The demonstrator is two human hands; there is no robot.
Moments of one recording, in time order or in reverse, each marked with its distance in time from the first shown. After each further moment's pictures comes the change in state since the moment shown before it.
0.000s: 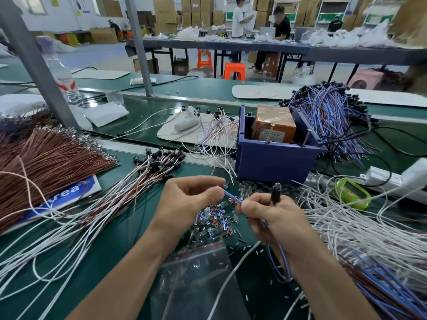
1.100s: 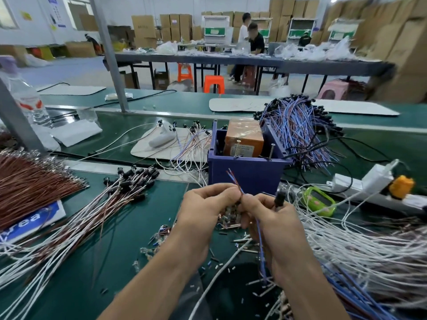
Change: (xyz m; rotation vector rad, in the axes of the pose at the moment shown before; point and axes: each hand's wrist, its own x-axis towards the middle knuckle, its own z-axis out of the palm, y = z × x) left_hand 0.015 0.018 0.086 -0.318 -0.085 -0.220; right_hand -0.006 -0.015 -0.025 0.135 0.295 -0.196
